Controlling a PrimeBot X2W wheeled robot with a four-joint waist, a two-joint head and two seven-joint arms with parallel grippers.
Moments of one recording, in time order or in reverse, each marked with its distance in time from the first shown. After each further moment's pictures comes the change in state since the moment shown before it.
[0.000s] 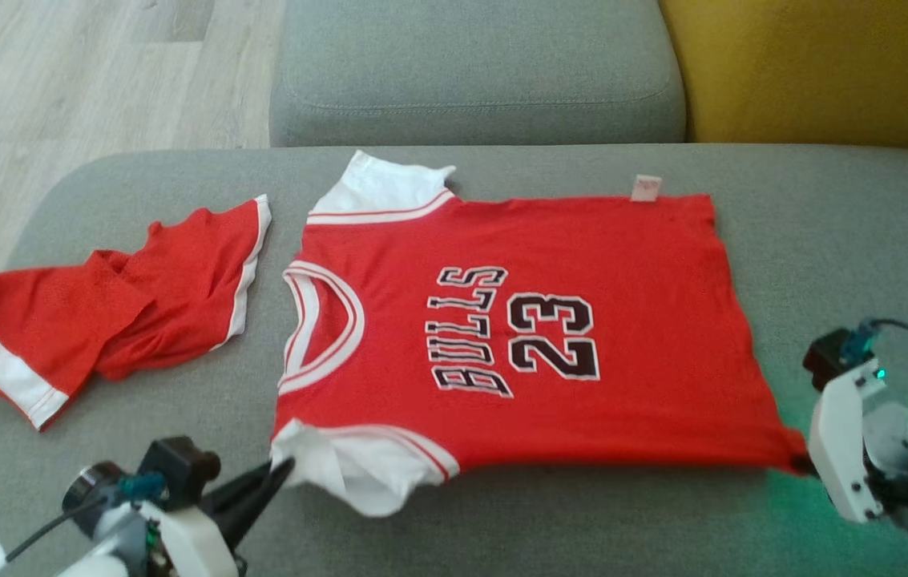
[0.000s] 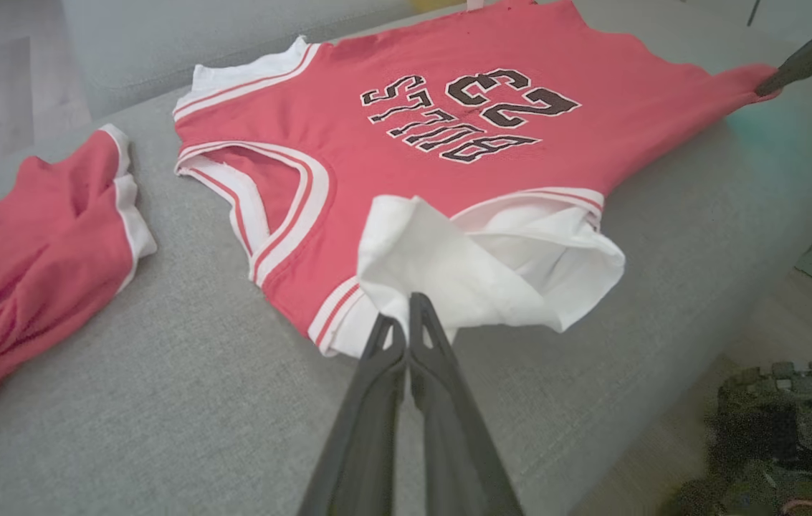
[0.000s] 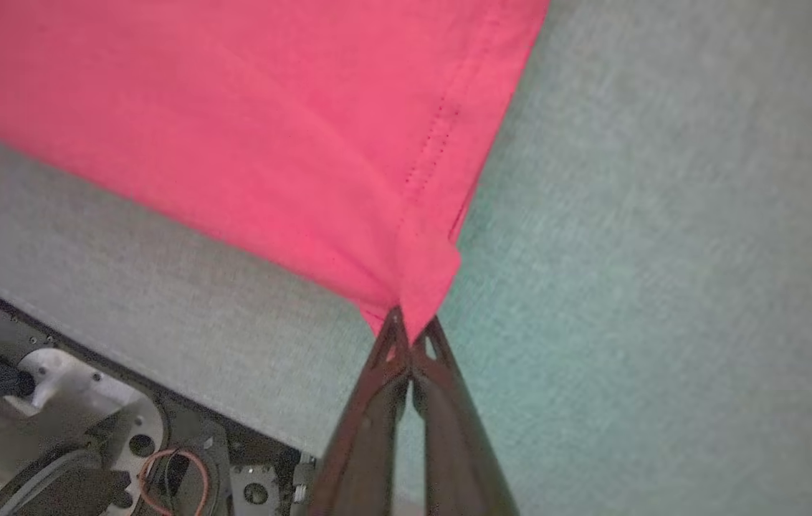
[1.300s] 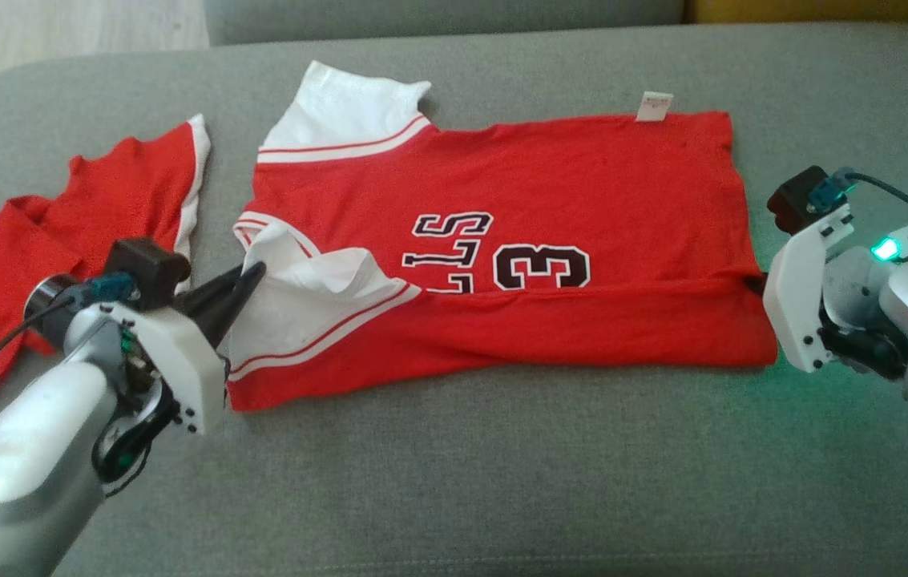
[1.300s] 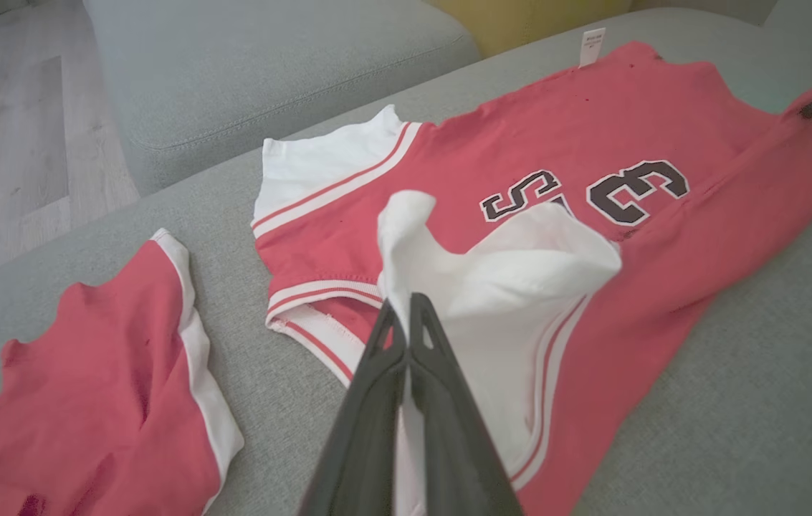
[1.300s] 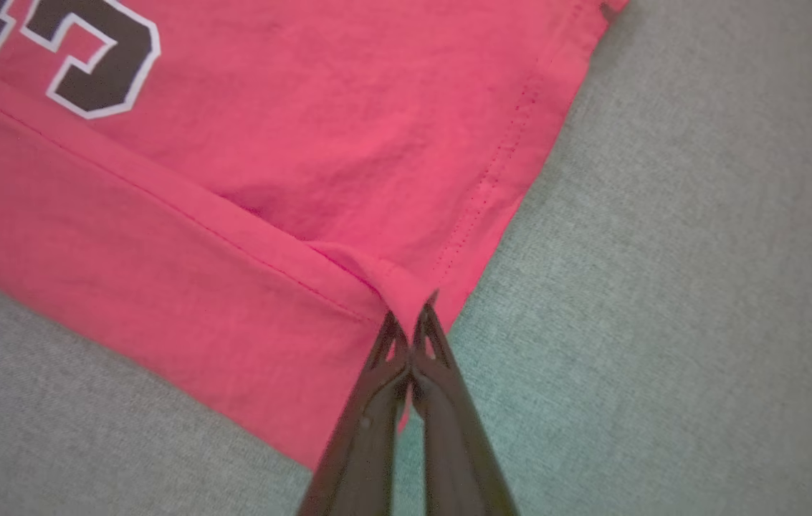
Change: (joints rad) left arm -0.368 -0.068 0.020 0.178 -0.039 -0.019 0.065; right arm -0.213 0.143 -0.134 0.082 -0.217 0.000 -0.063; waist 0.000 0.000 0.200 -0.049
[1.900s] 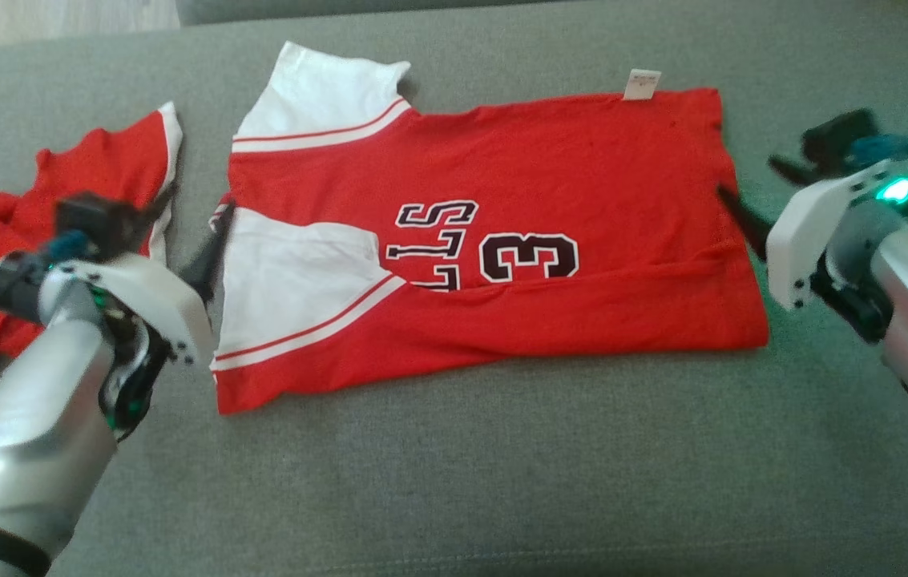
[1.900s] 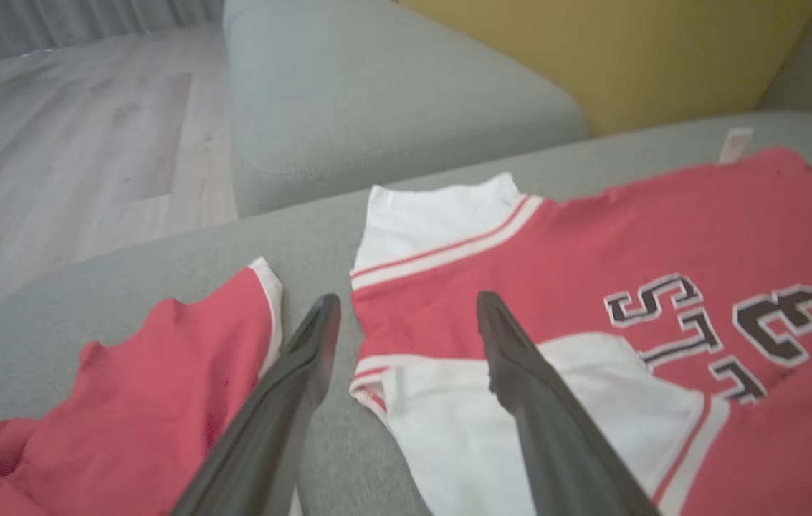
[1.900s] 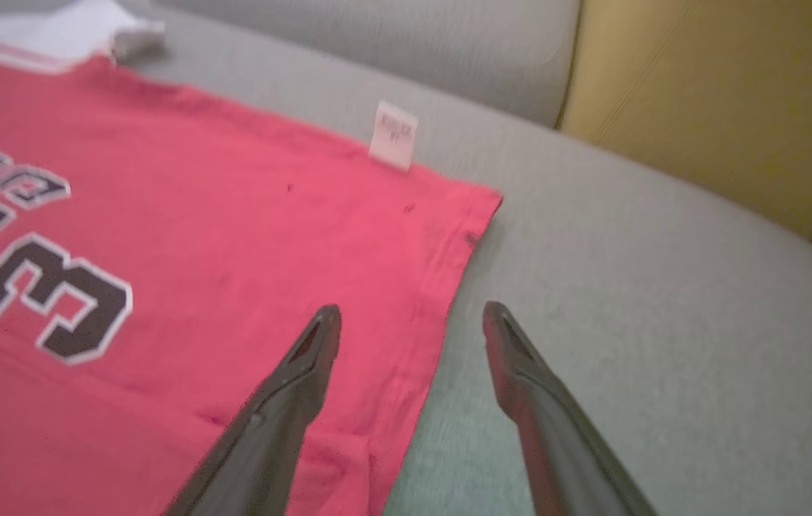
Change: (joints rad) left arm -0.118 -0.121 0.027 0.285 -0.030 0.083 -0.174; right arm -0.057 0.124 -0.100 0.205 -0.088 0.000 -0.408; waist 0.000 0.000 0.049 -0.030
